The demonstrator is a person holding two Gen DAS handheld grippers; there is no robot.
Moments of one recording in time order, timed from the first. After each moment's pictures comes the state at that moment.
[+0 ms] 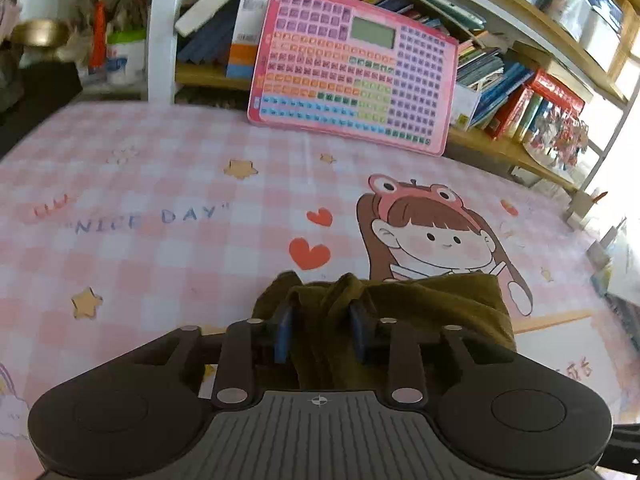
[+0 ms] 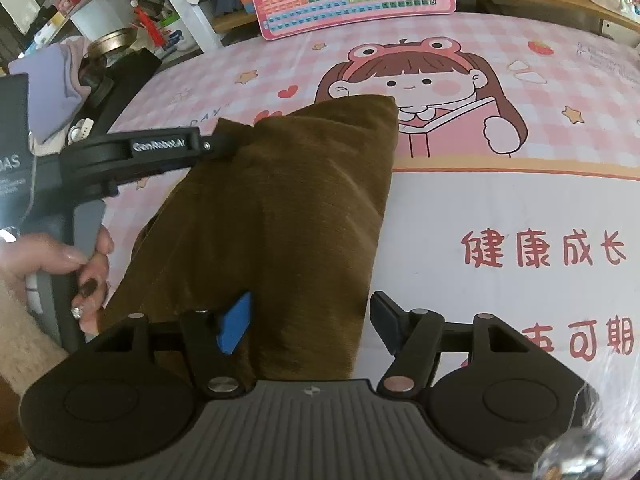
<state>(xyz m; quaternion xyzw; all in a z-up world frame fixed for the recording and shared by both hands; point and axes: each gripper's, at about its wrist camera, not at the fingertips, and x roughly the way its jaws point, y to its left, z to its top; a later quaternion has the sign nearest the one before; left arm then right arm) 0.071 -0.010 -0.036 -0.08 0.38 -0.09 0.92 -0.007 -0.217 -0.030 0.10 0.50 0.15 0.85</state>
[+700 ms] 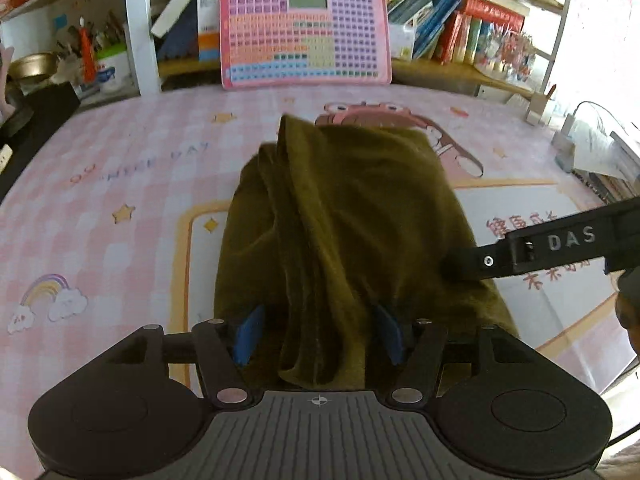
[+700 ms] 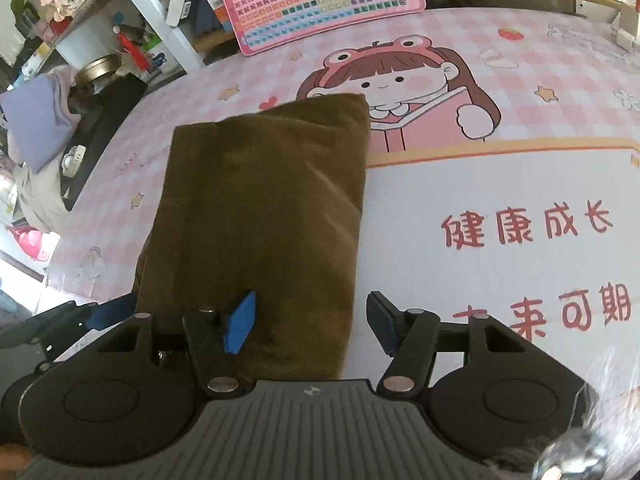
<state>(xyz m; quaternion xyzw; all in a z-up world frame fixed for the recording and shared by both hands) -0.043 -0.029 -0.040 0.01 0.42 -0.12 0.90 -0.017 -0.229 -0.032 0.14 0.49 0.13 0.85</state>
